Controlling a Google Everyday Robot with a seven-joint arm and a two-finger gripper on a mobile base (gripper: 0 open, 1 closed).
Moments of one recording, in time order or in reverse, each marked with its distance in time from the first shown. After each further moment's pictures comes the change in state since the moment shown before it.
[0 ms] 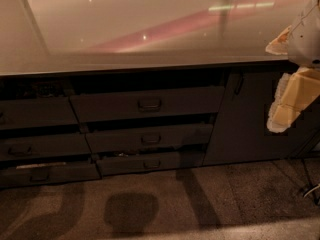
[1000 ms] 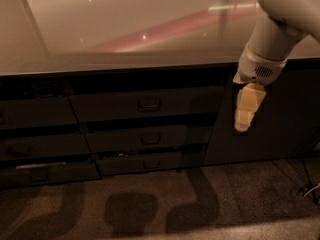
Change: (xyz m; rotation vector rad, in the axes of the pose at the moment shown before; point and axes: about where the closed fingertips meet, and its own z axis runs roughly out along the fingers) arm 0.006 -0.051 0.145 -0.248 0.092 0.022
